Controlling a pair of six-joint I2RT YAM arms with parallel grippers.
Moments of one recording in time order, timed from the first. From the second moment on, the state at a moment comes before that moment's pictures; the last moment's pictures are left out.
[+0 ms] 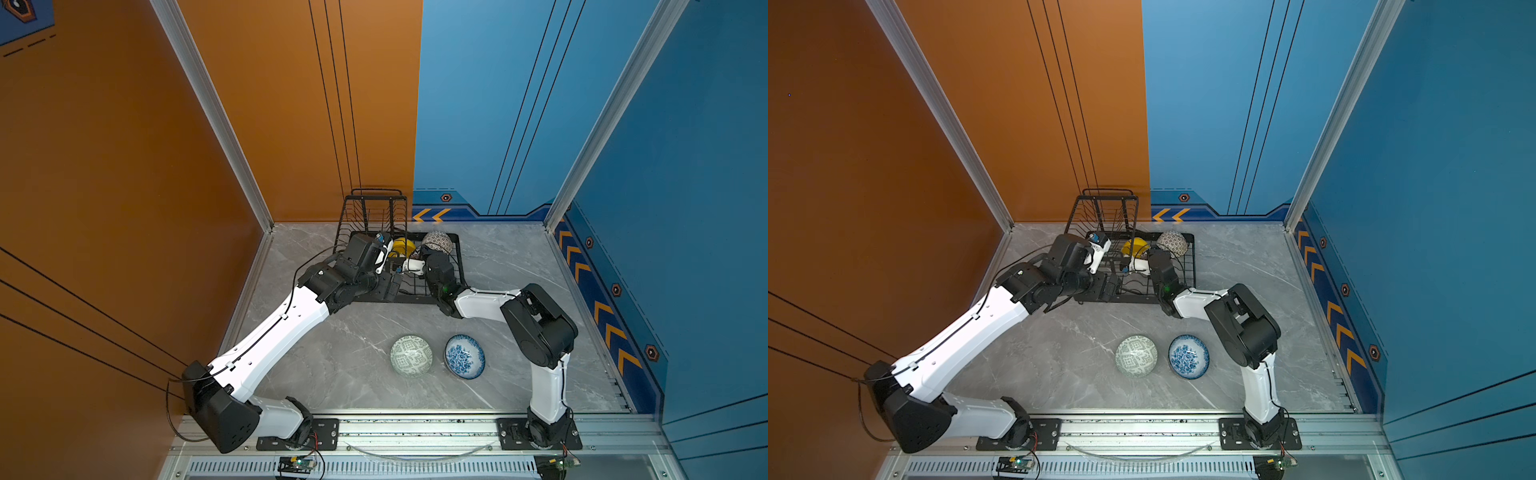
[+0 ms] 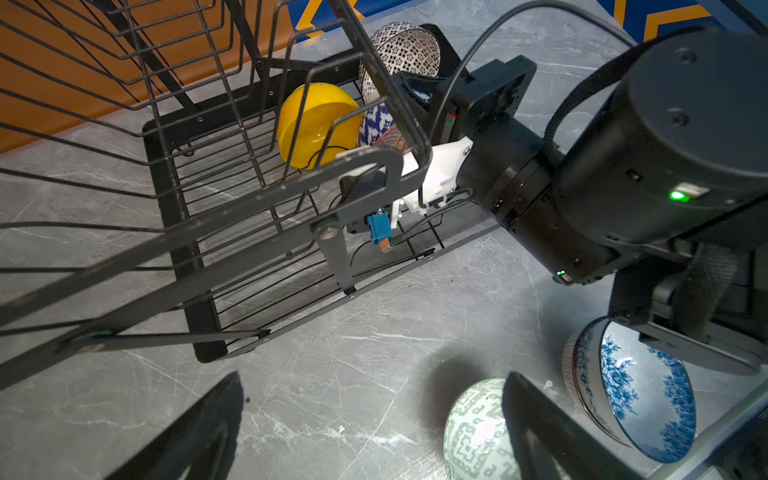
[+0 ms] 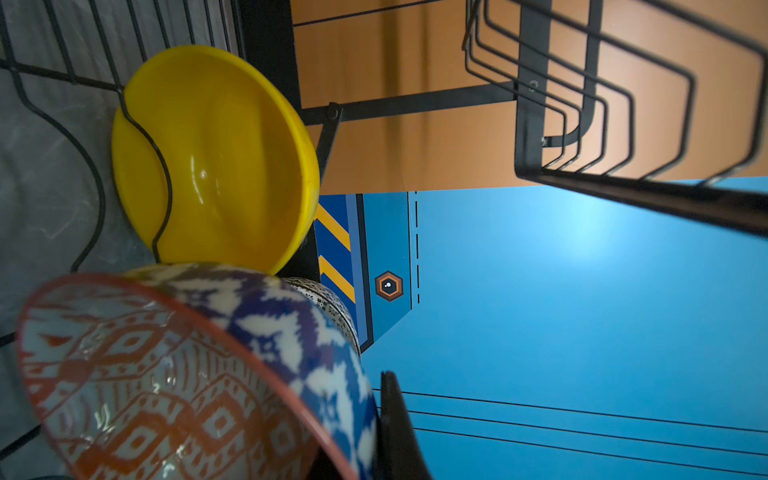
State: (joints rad) left arm -0.63 1.36 1.39 -0.82 -0.09 -0.15; right arm 0.63 1.99 1.15 0.68 0.46 -1.38
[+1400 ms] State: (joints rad) left arm -0.60 1.33 1.39 -0.82 -0.09 -0.15; right arm 0.69 2.17 1.32 0.66 0.50 -1.31
